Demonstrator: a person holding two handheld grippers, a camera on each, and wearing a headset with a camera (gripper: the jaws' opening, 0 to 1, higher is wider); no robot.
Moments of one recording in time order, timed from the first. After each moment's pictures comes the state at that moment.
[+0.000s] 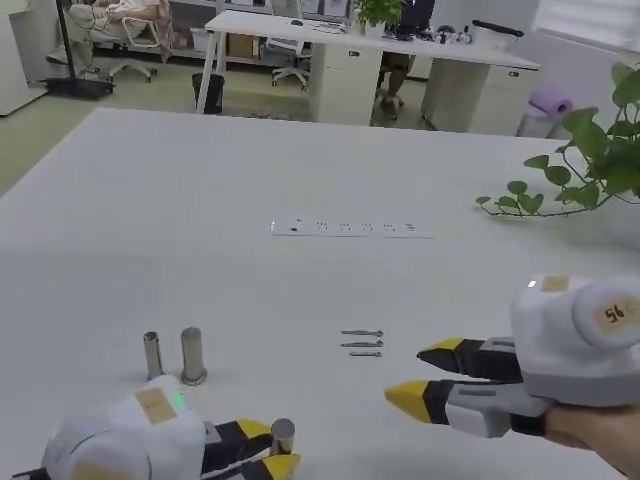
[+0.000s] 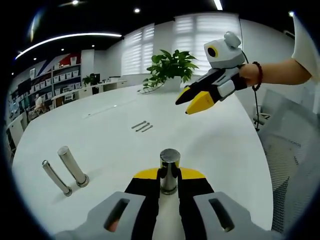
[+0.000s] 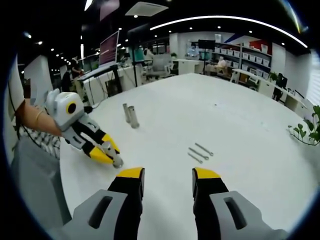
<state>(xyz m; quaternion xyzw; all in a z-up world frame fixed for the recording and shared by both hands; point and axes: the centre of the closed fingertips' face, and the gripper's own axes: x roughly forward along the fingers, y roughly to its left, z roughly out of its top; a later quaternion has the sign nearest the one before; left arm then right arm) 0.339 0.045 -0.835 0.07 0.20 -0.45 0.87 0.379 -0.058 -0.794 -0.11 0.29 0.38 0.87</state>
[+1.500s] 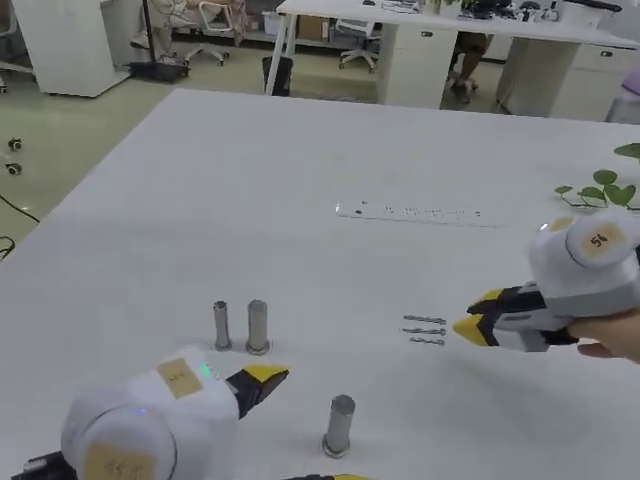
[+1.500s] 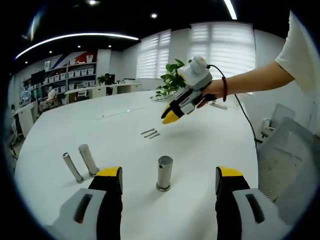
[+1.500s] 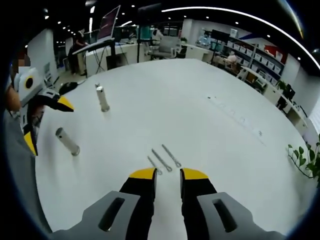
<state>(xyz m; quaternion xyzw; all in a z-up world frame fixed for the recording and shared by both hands) 0.321 0.063 -0.803 0.03 0.19 -0.40 0.90 0.471 -0.077 -0.825 -0.21 0.33 0.39 0.83</state>
